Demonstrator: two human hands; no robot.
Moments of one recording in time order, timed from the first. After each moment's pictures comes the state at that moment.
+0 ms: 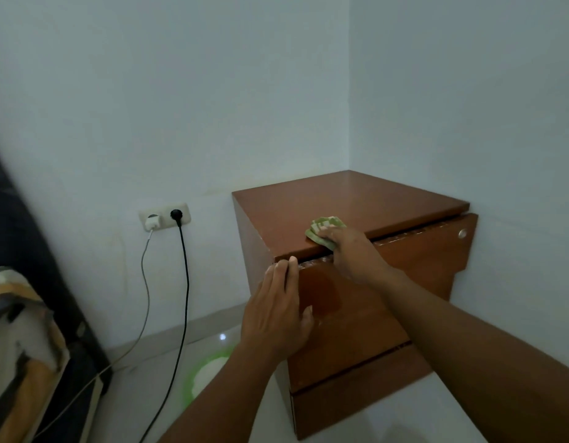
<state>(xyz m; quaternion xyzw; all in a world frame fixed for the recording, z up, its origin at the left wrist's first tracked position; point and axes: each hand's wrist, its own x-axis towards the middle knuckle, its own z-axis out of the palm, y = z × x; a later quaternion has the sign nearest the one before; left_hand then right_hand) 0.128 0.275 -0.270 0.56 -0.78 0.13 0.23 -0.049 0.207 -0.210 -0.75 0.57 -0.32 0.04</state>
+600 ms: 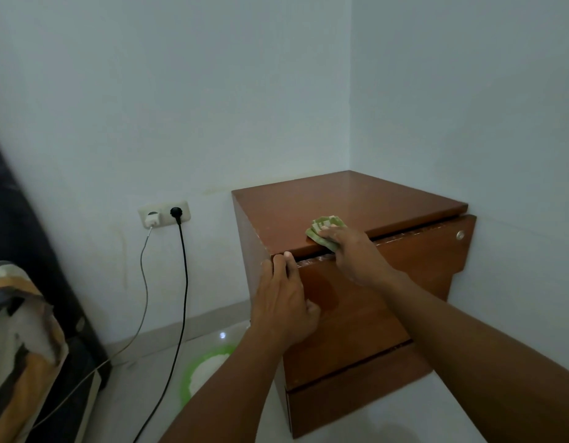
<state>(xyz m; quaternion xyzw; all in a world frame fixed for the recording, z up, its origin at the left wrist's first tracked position) 0.105 0.270 -0.256 0.61 -0.75 0.14 0.20 -0.064 0.211 -0.214 -0.77 0.54 -0.34 0.04</state>
